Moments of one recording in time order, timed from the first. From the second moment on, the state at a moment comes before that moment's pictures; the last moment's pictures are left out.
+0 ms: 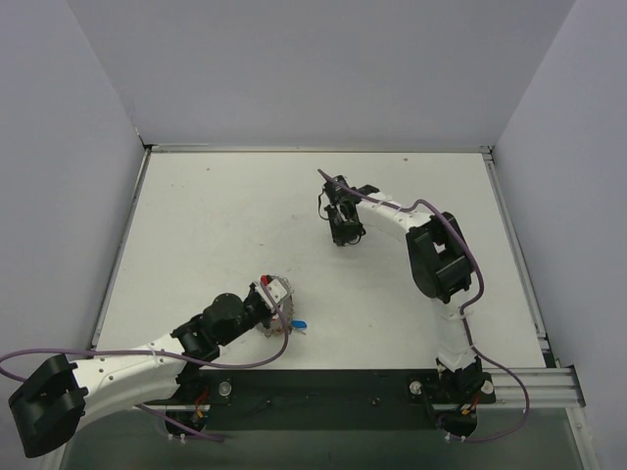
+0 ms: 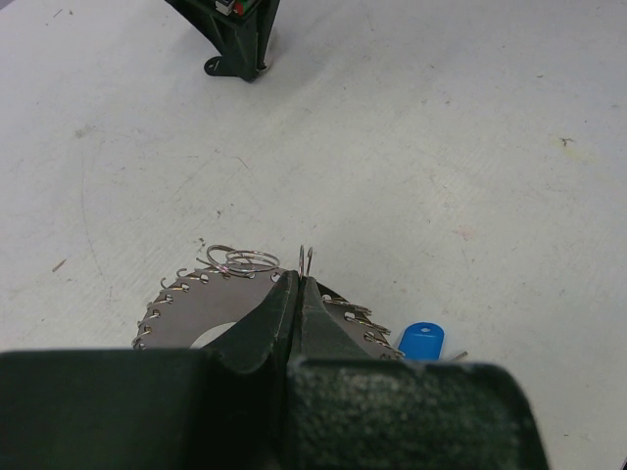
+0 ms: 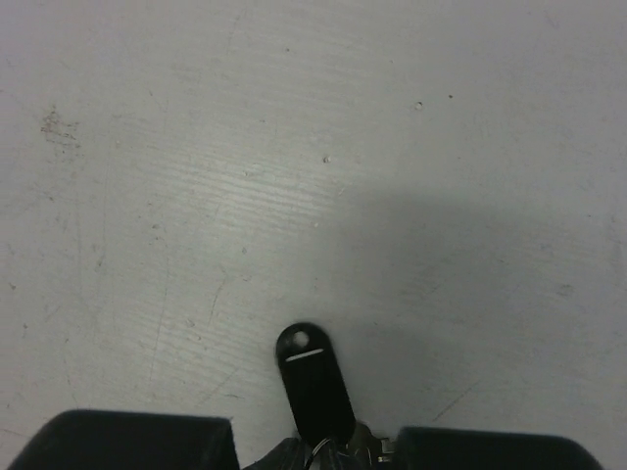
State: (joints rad) left arm -0.95 0.82 0.17 0.42 -0.11 0.11; right arm 0.57 2.13 1.58 -0.63 0.11 0.31
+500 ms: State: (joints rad) left arm -0.95 0.82 0.17 0.42 -0.11 0.11; right arm 0.57 2.06 1.49 -0.61 0.00 0.25
